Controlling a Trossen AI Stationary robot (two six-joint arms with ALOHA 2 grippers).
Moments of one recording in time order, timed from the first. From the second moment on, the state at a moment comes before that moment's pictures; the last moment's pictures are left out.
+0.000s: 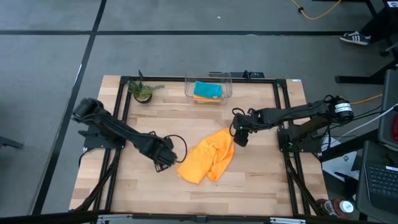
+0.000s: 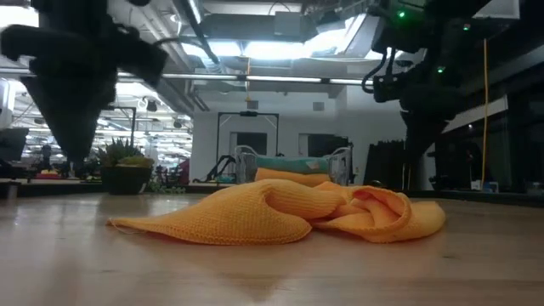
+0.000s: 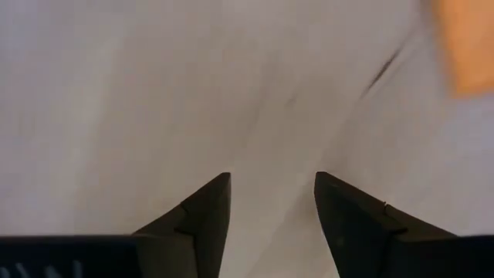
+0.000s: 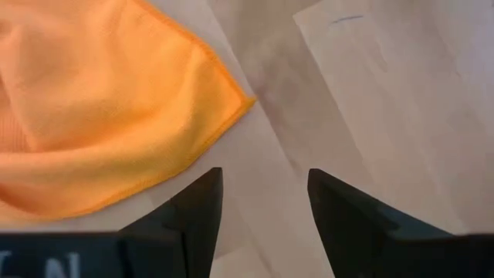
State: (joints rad) left arm -0.41 1.59 1.03 -0.99 -0.15 -0.89; right arm -0.02 1.36 0.78 -0.68 0.22 0.43
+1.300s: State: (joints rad) left arm -0.46 1.70 0.87 -0.21 -0.19 -0.92; right arm -0.12 1.50 0.79 -0.46 0.15 0.13
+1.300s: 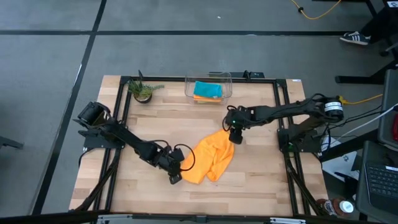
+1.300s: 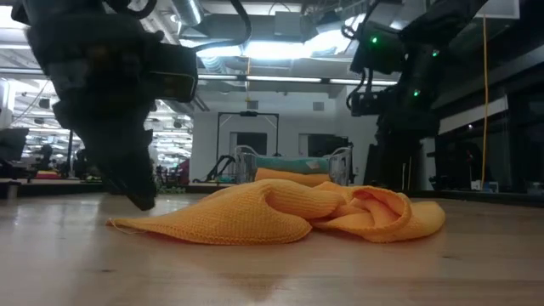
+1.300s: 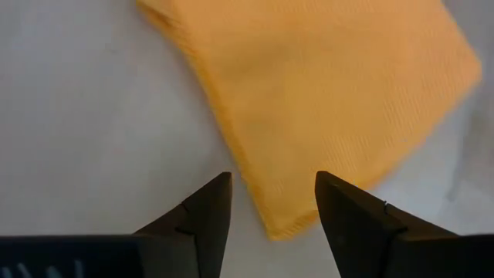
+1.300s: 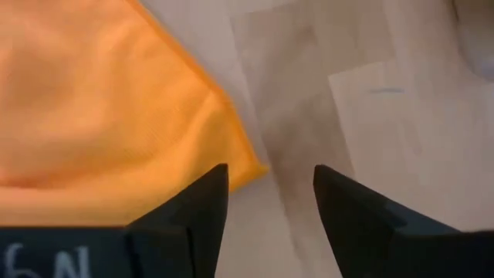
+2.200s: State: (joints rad) left arm -0.49 1.79 0.87 -0.28 -0.27 -0.87; right arm -0.18 1.68 0.79 -0.34 0.04 -0.02
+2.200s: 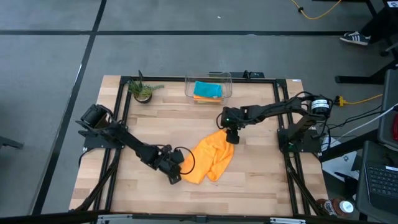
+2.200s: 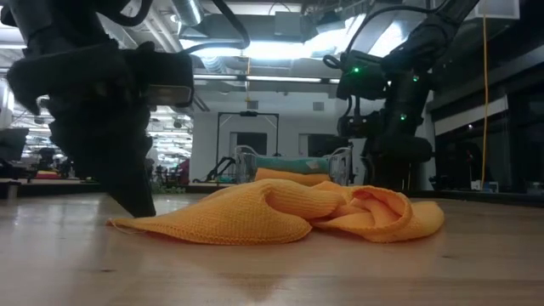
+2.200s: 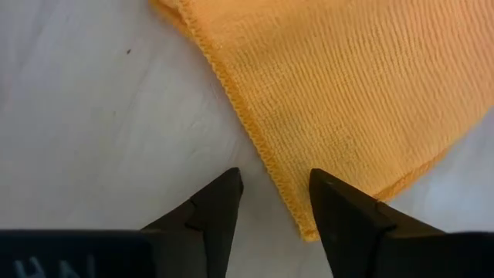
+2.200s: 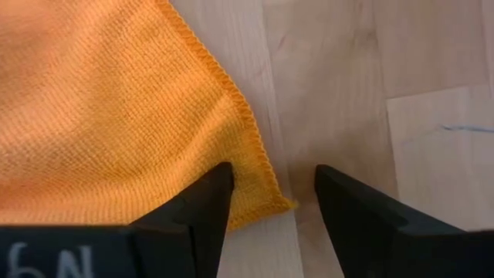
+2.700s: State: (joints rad) left arm -0.53 1.82 0.87 -0.22 -0.35 -0.60; right arm -0.18 1.68 0.78 -0.30 0.06 0.02
